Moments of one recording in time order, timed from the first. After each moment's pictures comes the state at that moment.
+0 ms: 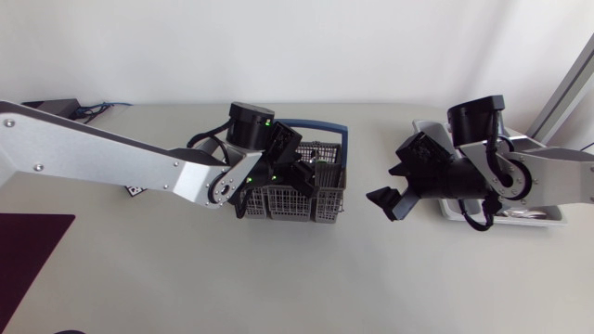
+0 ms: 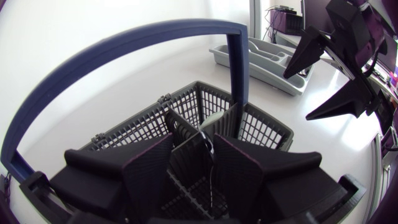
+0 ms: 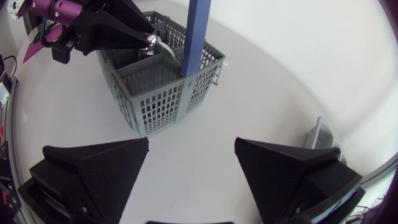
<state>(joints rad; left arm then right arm) -0.62 1.91 1.07 0.34 0.08 0.19 0.19 1.47 0.76 -0.09 -0.28 -0.52</state>
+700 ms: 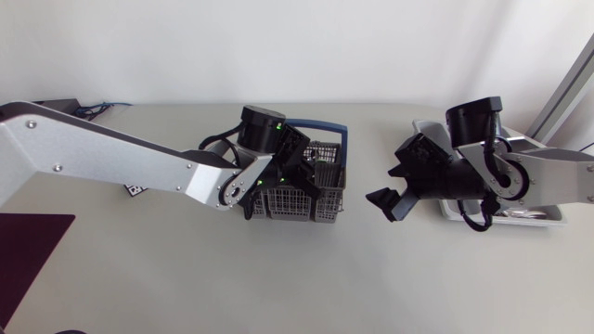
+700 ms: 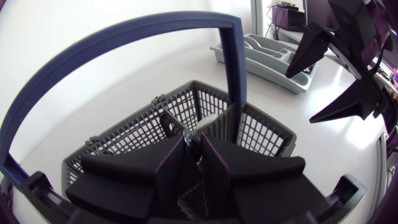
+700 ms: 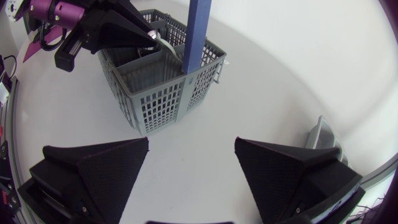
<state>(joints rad) -0.65 1.95 1.10 0.34 0.02 0.20 0.20 1.48 0.76 -0.09 -0.28 -0.52</state>
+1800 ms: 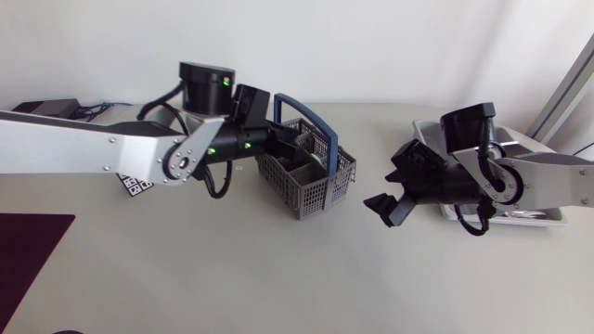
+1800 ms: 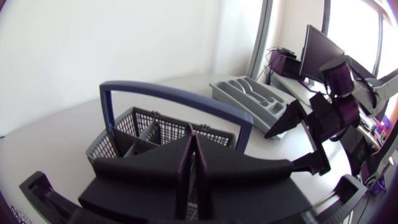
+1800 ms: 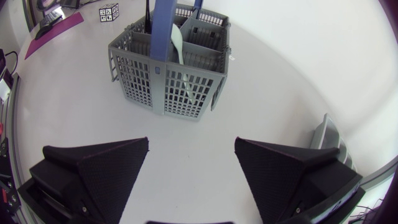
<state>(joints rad) -0.52 1.71 1.05 0.28 0.24 -0.03 0.21 1.48 0.74 -0.08 -0.28 -0.52</state>
